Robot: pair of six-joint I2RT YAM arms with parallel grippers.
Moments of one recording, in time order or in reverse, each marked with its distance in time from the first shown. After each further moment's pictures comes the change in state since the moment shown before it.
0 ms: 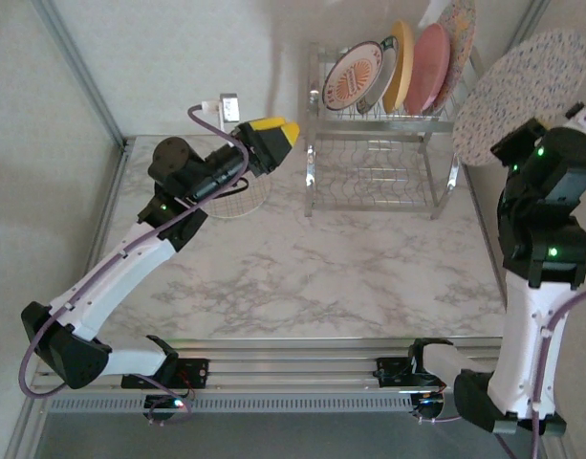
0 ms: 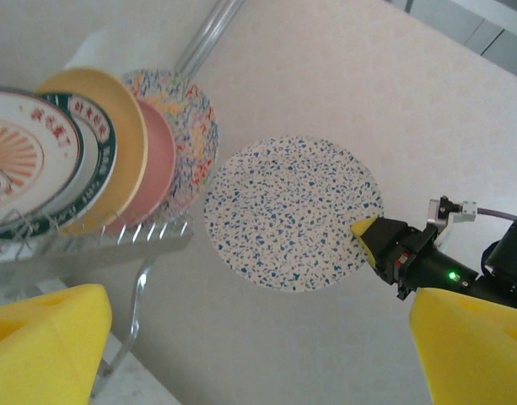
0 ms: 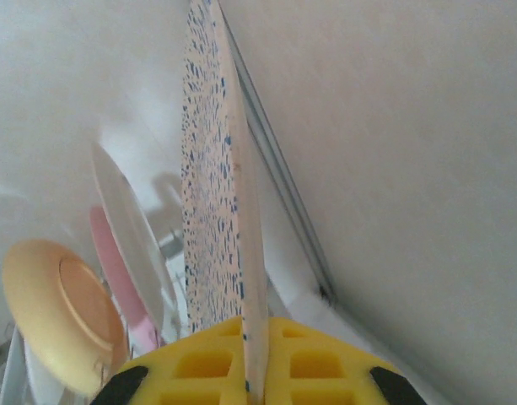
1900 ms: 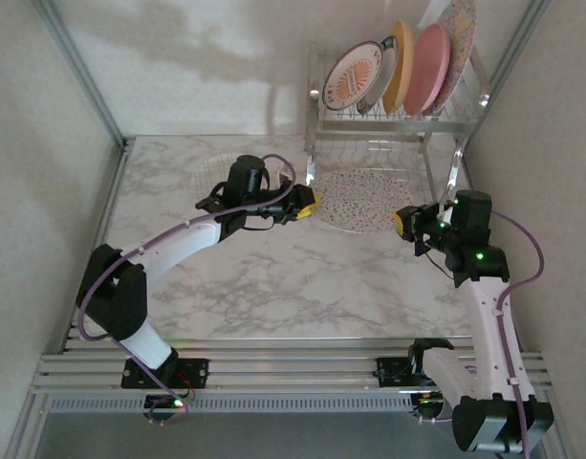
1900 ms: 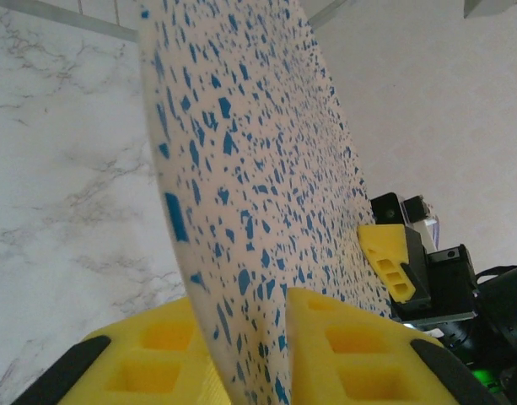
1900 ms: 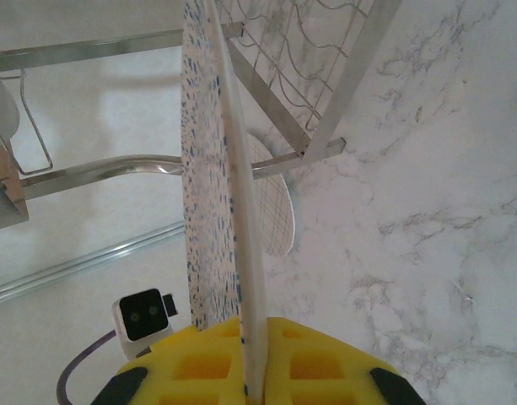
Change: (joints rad) left arm 0.017 0.320 -0.126 -0.285 0.251 -0.397; right arm 0.002 -0.158 -0.867 0.201 -0.959 0.842
